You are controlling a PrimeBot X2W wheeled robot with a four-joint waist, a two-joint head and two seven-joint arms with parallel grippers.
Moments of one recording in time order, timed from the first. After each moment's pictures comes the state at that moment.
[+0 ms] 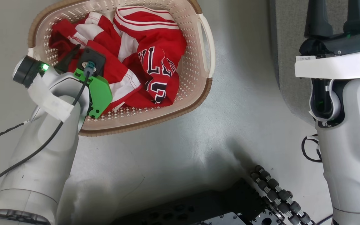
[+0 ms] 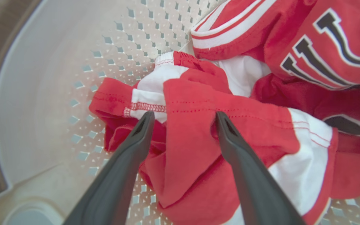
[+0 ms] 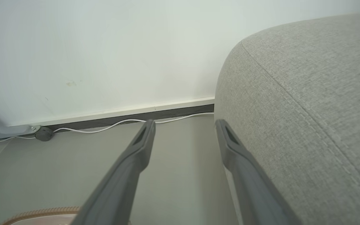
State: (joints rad) left arm -0.87 0.08 -0.42 0.88 0.14 -0.10 -0.03; right arm -0.55 -0.05 0.11 -0.01 0.27 0.02 -0.26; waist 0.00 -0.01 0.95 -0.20
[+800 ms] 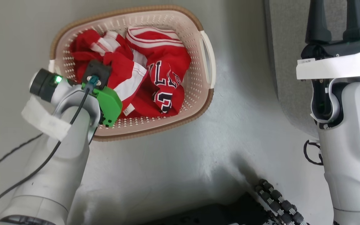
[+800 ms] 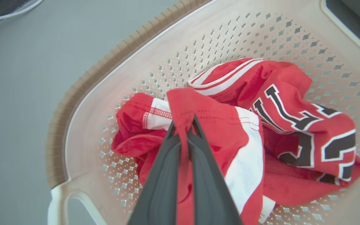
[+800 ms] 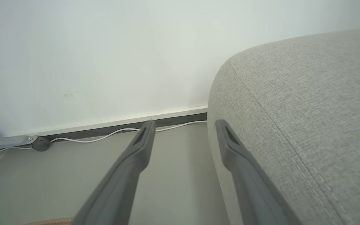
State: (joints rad) left arm -0.84 0.04 -0.43 0.93 0.04 -0.11 -0.21; right arm -0.54 -0.05 0.07 0.07 0.26 0.02 -0.26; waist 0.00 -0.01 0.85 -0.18
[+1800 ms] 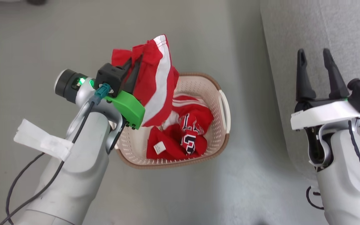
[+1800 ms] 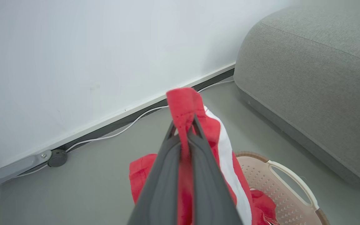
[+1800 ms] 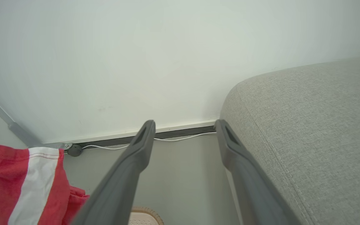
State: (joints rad) left arm -0.72 0.03 -0.51 0.61 -0.19 -0.12 -0.25; right arm -0.33 -0.05 0.03 0.21 0.20 0.06 -0.26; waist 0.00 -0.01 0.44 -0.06
